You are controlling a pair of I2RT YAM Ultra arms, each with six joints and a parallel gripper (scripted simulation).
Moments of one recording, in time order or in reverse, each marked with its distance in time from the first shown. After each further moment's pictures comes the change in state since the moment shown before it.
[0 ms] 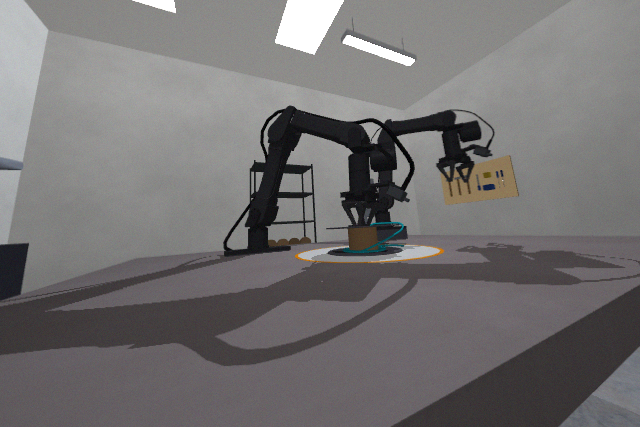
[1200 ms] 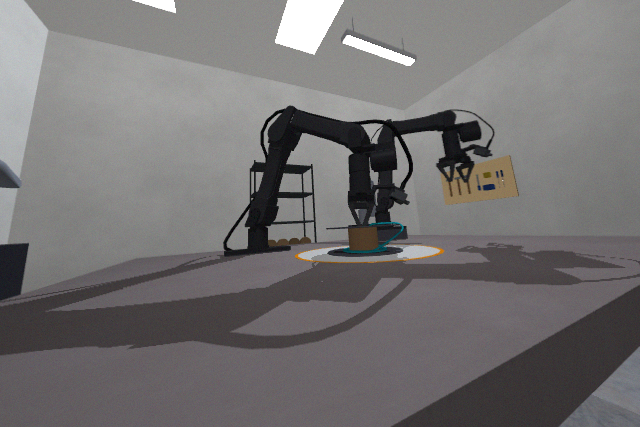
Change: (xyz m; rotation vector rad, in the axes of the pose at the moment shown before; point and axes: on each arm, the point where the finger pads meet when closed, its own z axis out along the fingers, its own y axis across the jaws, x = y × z) left arm 0.000 0.000 0.000 0.000 0.000 0.000; right arm -0.003 -0.003 0.001 0.015 -0.005 -0.569
